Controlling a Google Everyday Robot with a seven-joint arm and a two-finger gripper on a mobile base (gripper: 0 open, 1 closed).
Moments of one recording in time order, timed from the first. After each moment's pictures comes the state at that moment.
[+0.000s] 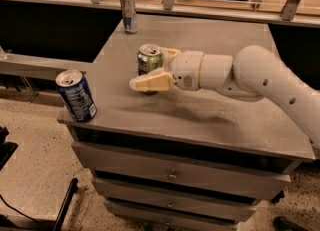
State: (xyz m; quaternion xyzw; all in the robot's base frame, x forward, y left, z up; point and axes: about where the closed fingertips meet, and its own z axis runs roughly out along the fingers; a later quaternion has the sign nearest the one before) arm 0.590 0.024 0.892 -0.43 0.63 0.35 0.54
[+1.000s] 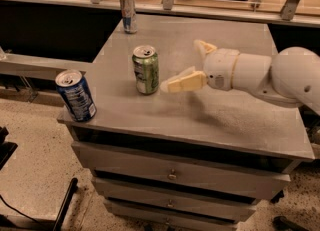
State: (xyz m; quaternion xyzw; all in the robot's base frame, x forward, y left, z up) arm 0.591 -0.055 0.903 -0.40 0.65 0.29 0.57
